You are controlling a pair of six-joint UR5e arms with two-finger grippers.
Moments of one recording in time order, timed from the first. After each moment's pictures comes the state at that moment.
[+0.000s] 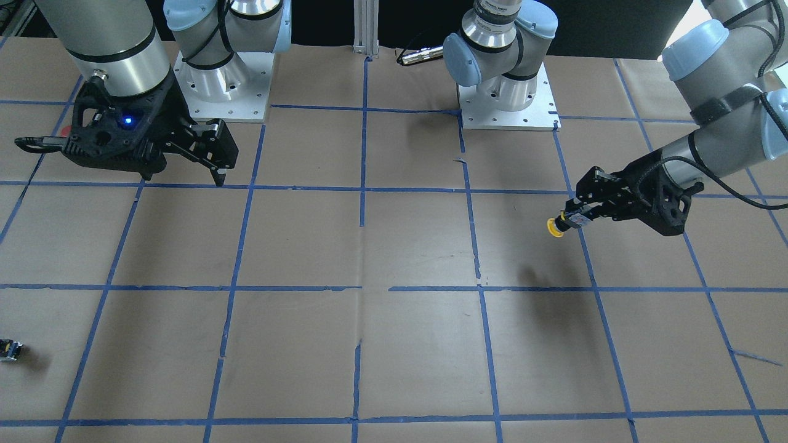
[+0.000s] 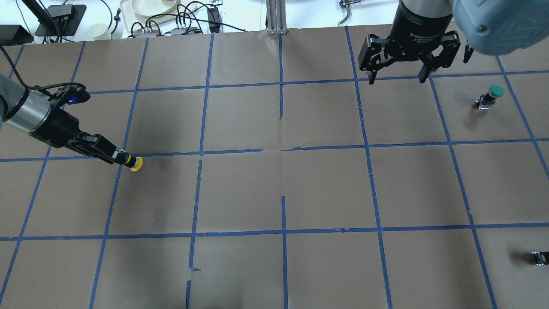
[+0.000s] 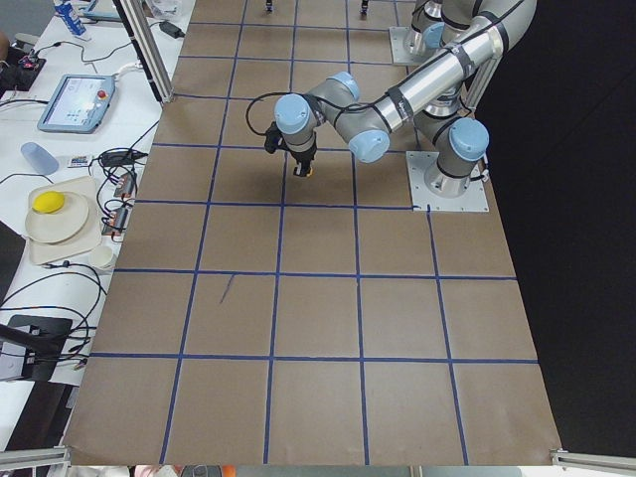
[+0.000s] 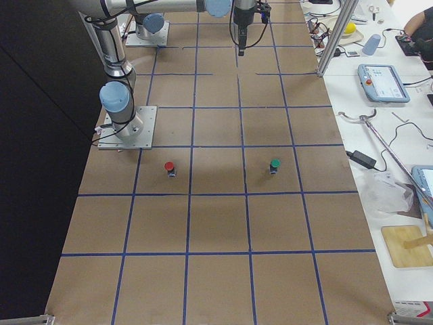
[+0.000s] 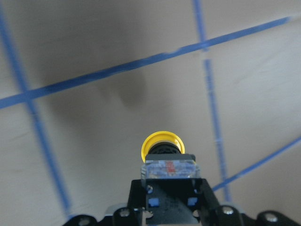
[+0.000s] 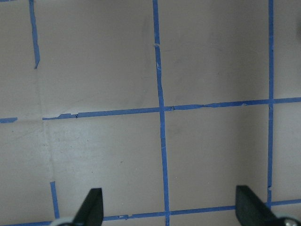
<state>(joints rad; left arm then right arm) -1.07 -1.67 -1.87 -1.59 1.17 0.83 1.61 -1.49 1.47 -1.56 -1.61 0.11</state>
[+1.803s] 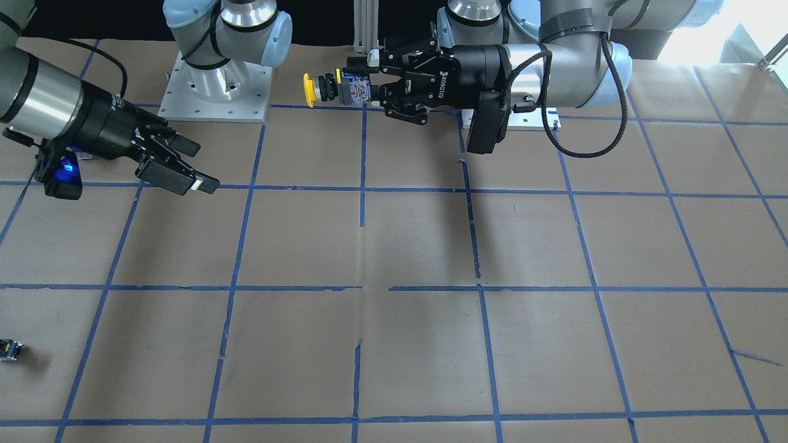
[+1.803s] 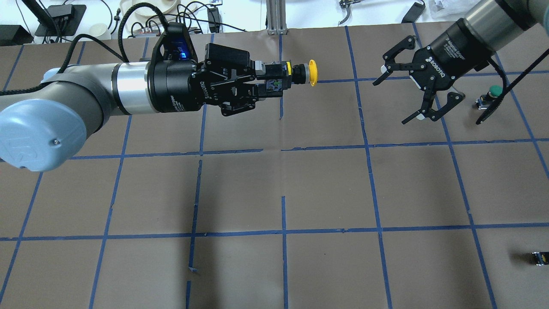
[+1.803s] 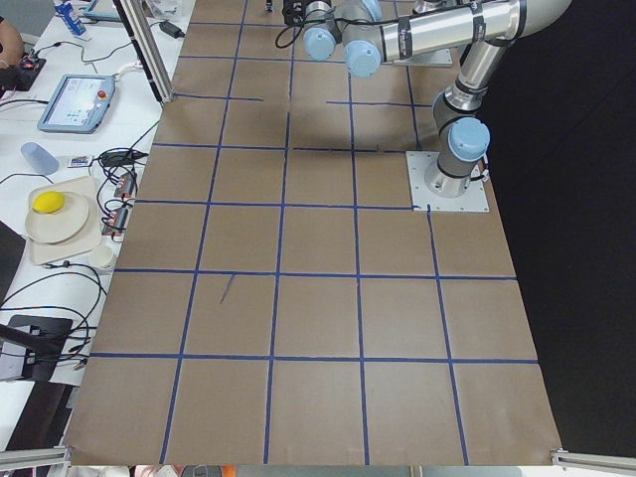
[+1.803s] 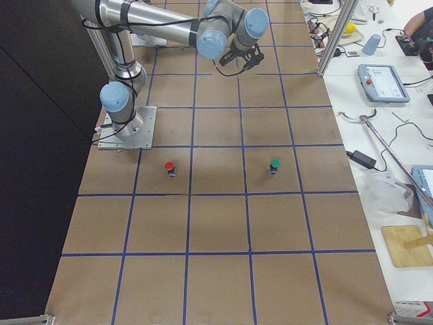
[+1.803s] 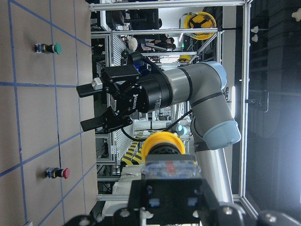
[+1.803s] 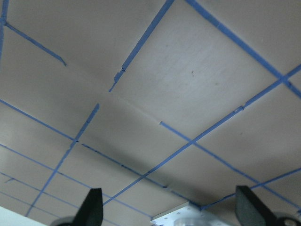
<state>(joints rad) -1.52 -1.52 -1.88 -1.86 0.04 0.54 1.33 -1.51 1.59 -1.31 -0.93 0.73</state>
